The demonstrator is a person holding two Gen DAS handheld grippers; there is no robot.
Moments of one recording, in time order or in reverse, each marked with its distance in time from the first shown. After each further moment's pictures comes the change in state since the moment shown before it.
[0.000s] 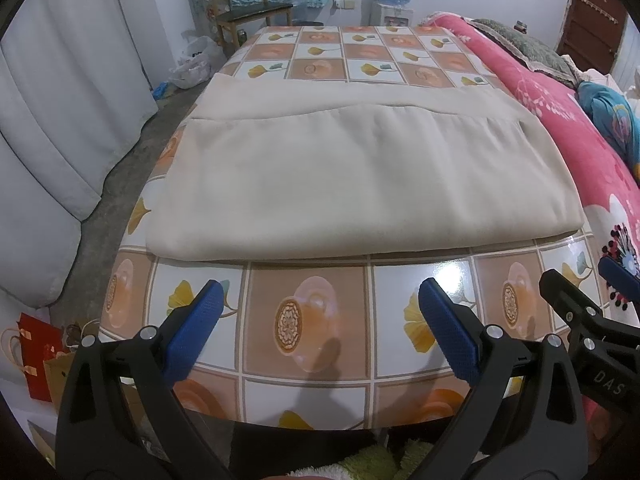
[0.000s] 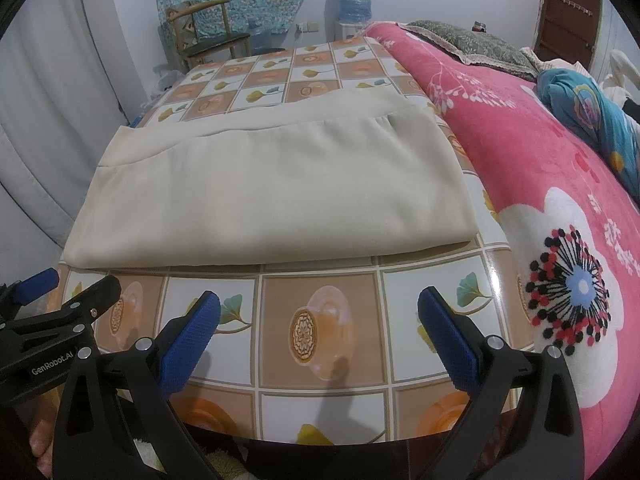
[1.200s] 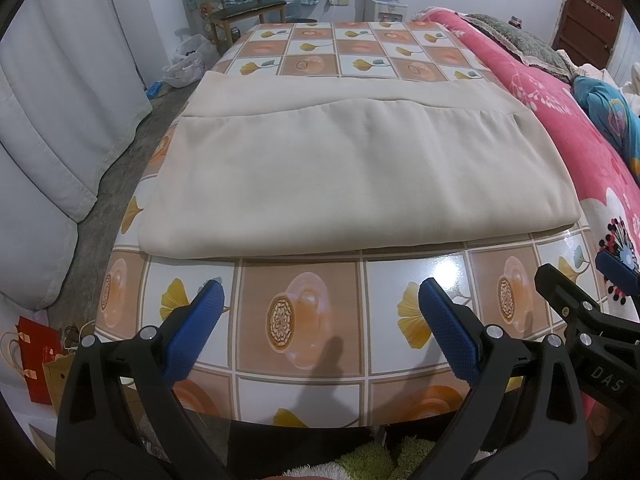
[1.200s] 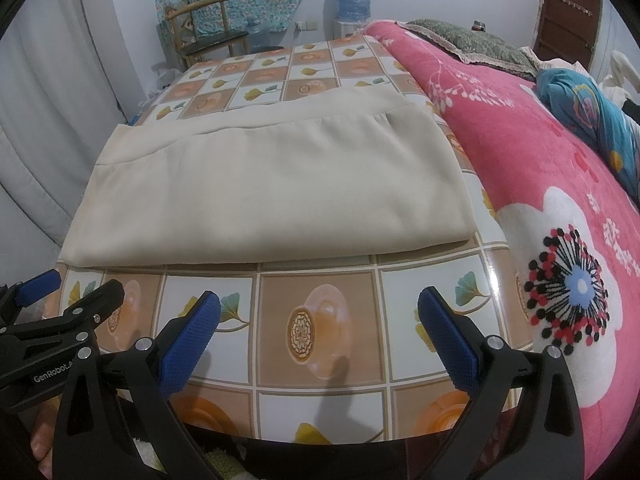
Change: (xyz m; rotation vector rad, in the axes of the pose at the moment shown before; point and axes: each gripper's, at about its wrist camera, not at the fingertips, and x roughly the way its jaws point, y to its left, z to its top) left arm 0.003 -0.003 -0.001 0.009 0.012 -0.012; right arm 0.000 -0.004 -0.001 -0.004 0.002 -0.003
